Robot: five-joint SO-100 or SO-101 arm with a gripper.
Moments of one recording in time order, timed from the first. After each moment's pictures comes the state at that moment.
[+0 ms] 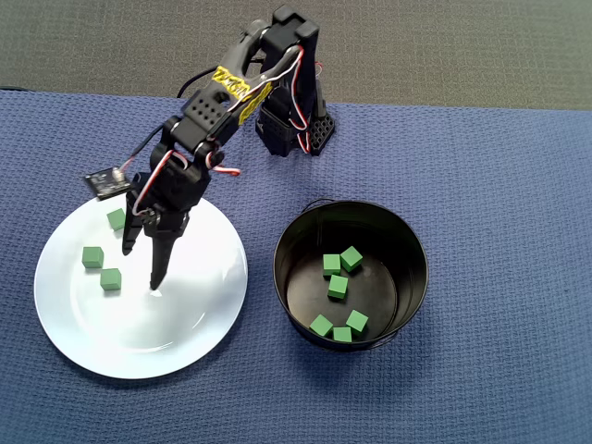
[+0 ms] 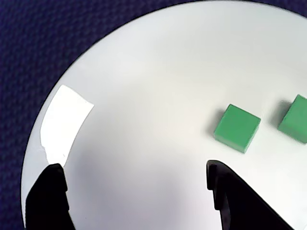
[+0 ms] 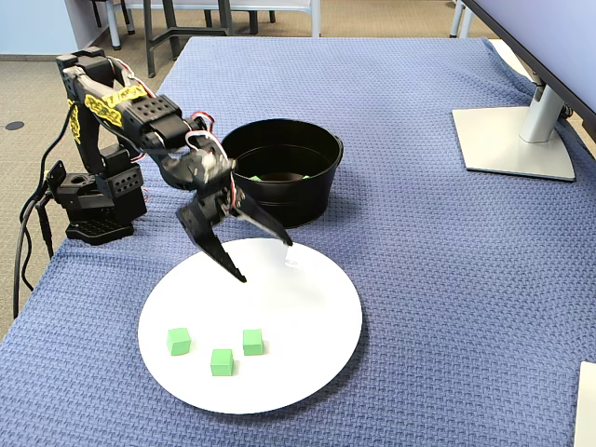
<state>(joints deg) 39.1 90.0 104.9 29.2 -71.5</state>
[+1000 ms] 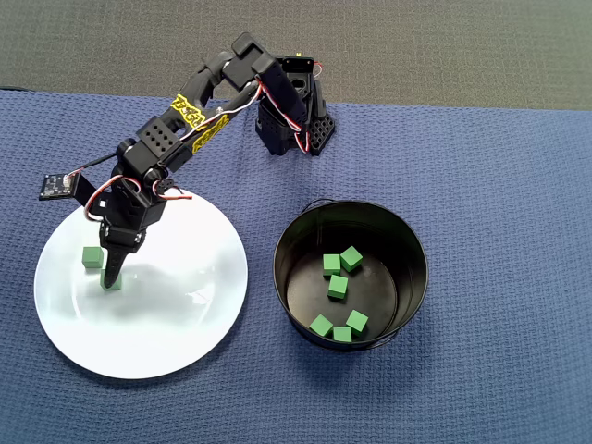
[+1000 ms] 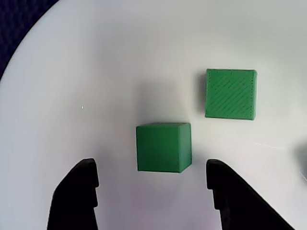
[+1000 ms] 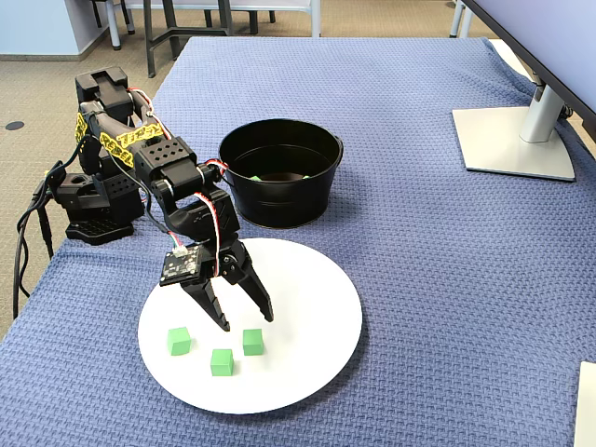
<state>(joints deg) 45.6 66.8 81.5 42.5 -49.6</state>
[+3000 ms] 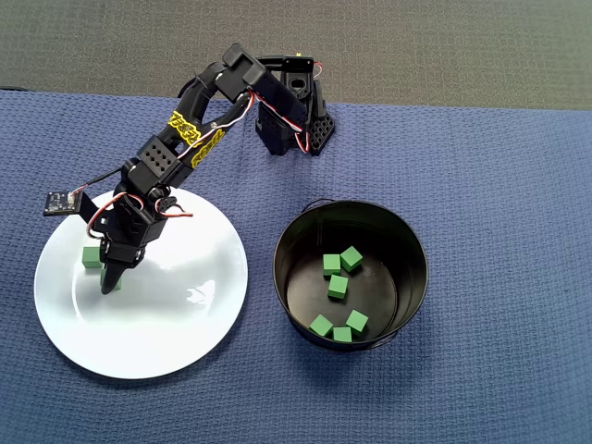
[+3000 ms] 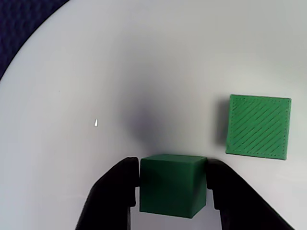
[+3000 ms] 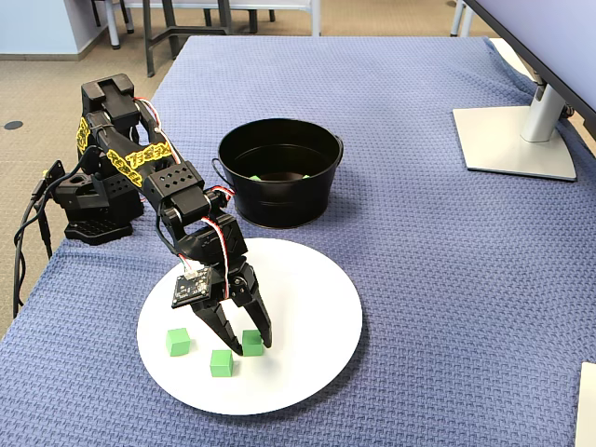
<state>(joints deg) 44.8 59.6 85.5 27.6 -50.7</state>
